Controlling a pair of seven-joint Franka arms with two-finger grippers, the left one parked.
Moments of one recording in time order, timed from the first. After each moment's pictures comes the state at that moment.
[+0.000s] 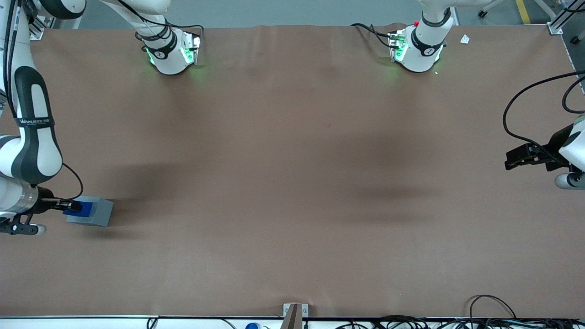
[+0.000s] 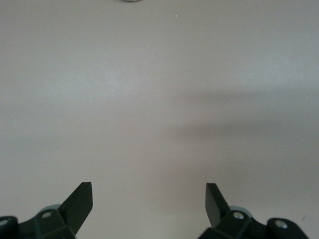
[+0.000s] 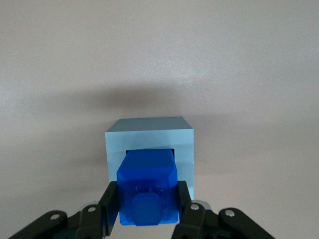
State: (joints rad) arm -0.28 0.61 0.02 -1.51 -0.07 2.09 -0.13
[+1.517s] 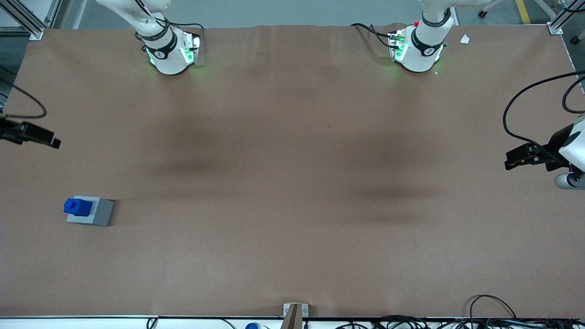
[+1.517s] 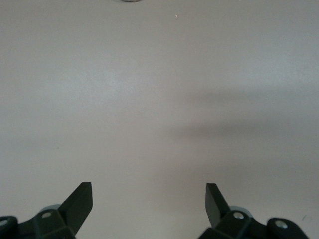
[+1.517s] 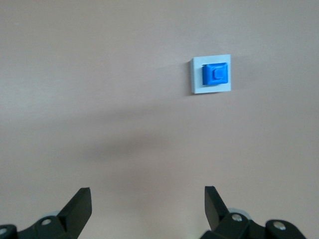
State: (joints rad) arm -0.12 0.09 0.04 -1.45 0.03 1.50 0.06
